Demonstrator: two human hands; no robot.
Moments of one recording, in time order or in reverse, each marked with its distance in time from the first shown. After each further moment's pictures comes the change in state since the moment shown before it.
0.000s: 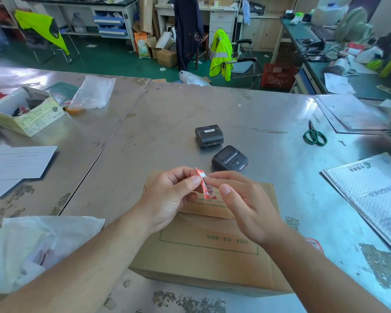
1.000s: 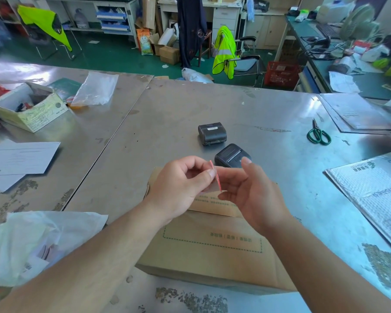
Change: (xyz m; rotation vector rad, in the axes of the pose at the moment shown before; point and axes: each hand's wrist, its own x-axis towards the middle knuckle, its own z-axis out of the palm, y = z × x) left_hand -0.005 0.019 0.020 0.405 0.123 0.142; right_hand 0.018 -0.009 0.002 0.777 0.006 0.484
